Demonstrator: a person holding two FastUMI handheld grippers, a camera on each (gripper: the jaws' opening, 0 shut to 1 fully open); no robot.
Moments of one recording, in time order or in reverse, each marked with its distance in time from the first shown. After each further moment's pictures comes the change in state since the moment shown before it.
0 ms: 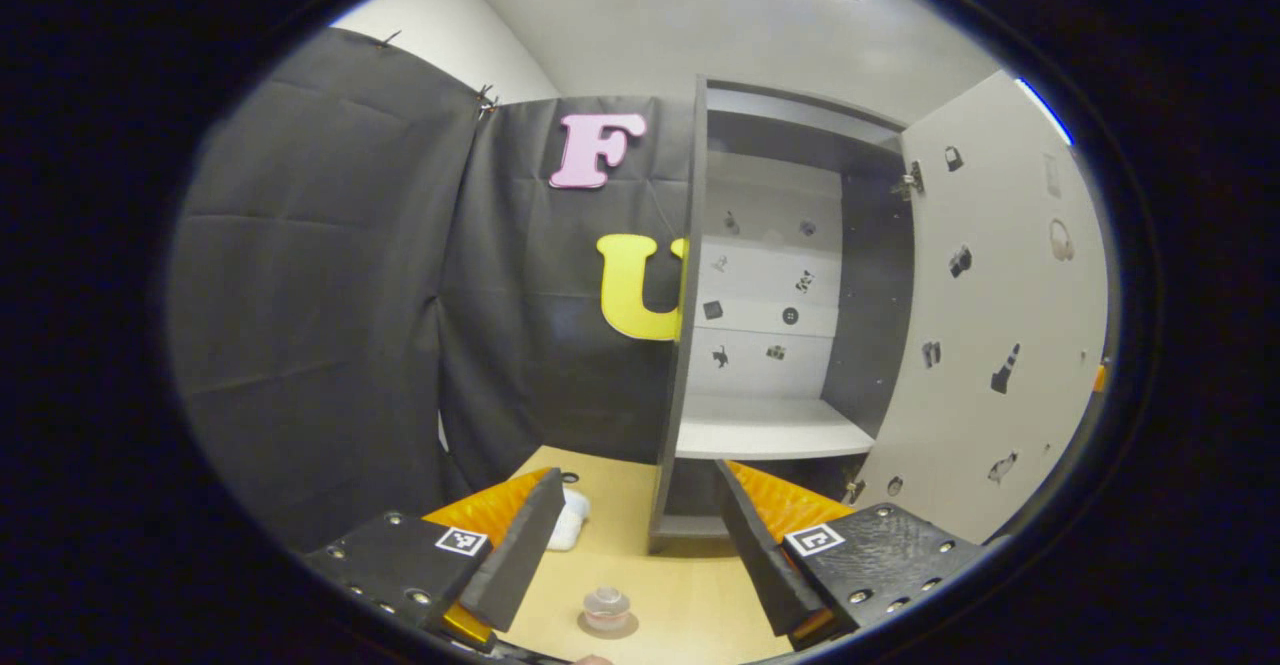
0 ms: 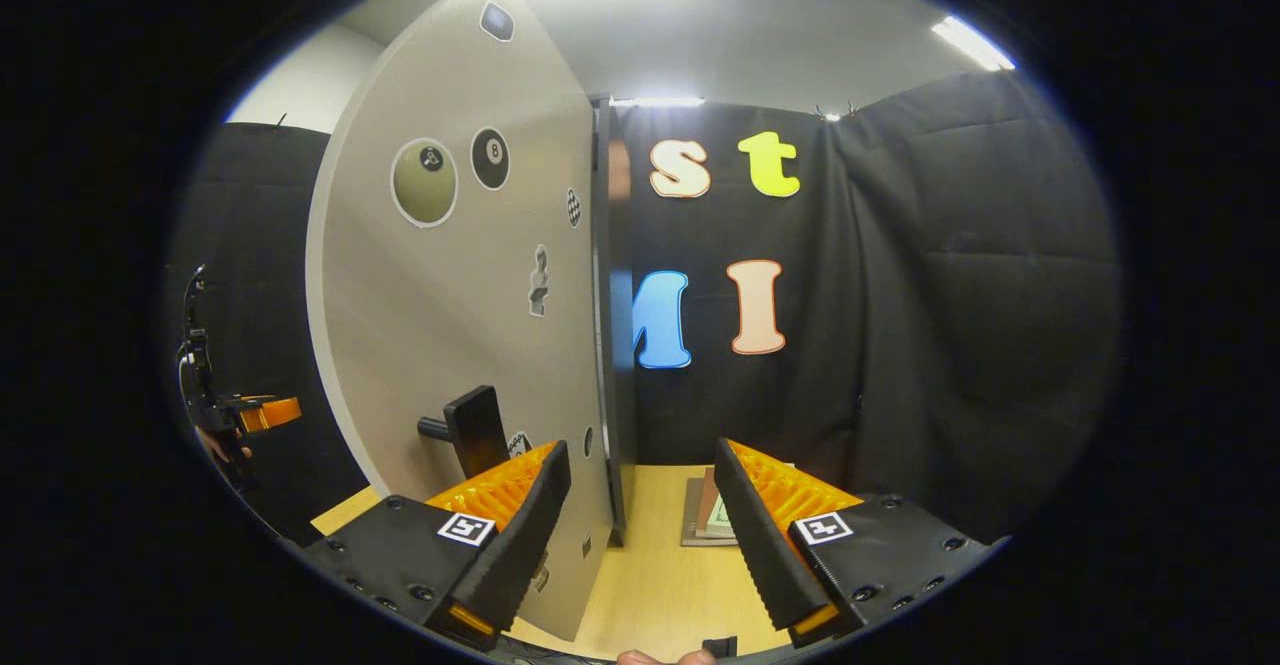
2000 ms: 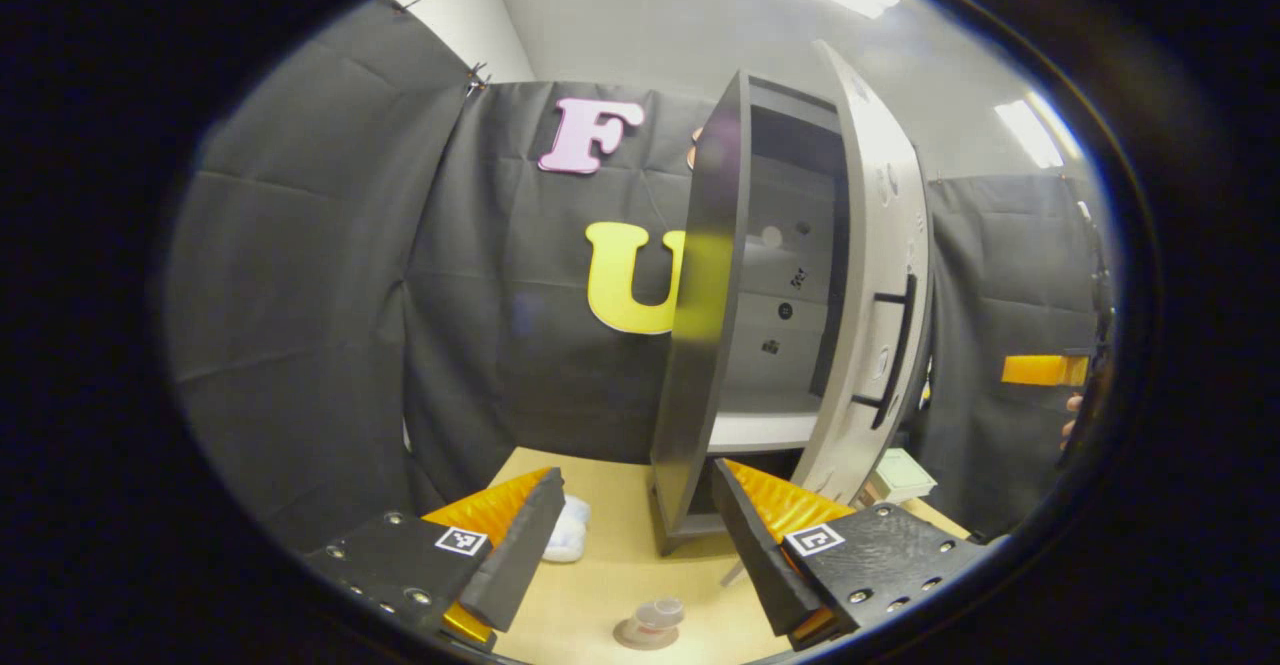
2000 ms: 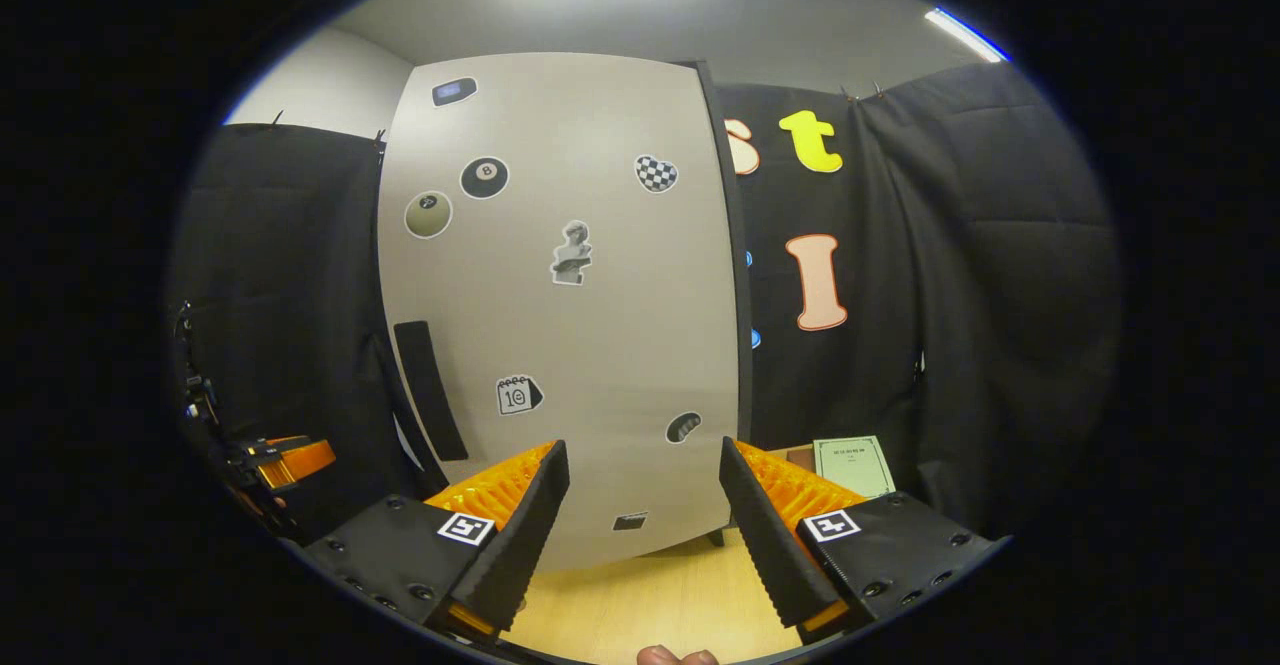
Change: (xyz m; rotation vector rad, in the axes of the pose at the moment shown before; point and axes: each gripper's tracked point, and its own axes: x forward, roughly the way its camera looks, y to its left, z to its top) left arm 0.022 0.080 -0.012 -0.035 0.003 -0.164; right arm 0.054 0.151 -0.026 0.069 0.019 0.007
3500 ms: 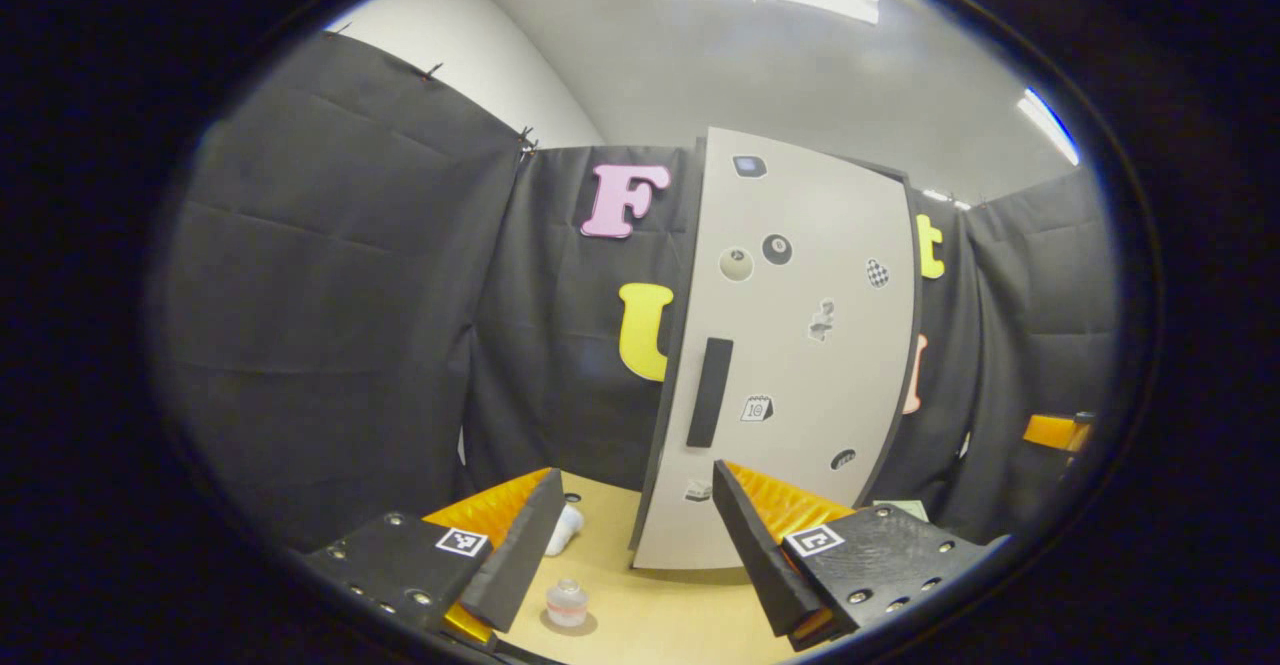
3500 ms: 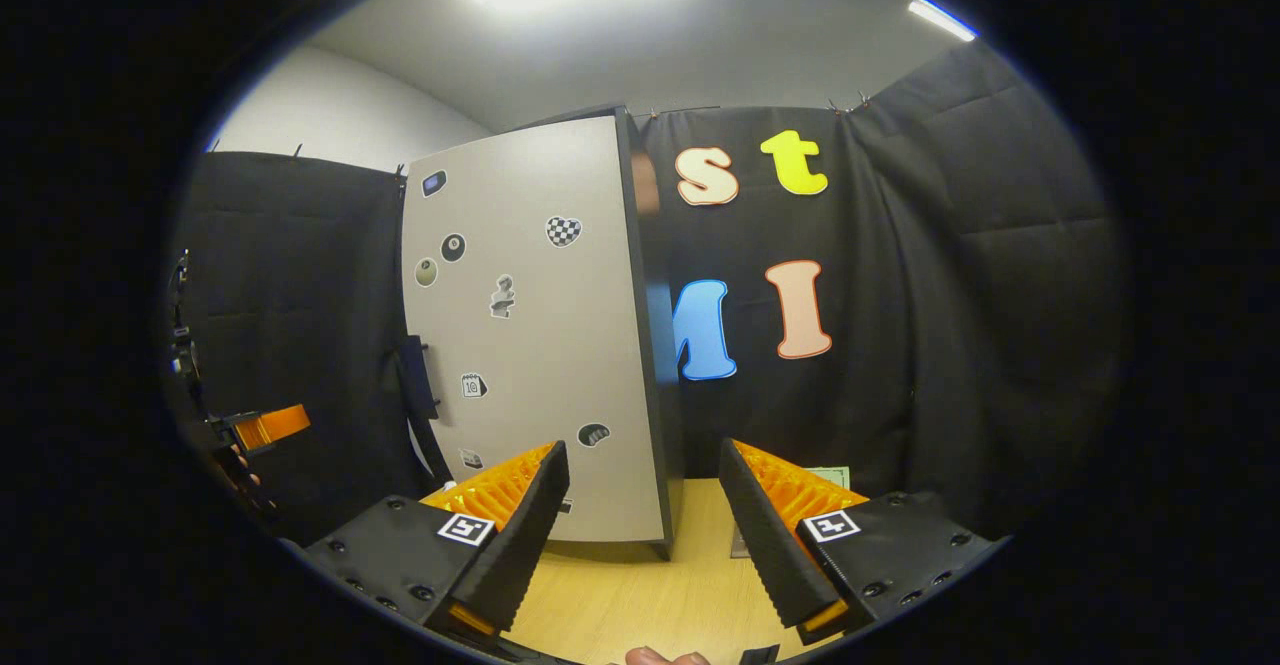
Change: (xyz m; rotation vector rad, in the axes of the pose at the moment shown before) left arm -0.102 -0.157 0.043 -0.035 -0.141 0.264; right arm -0.048 -0.139 0.017 -0.015 -0.088 0.118
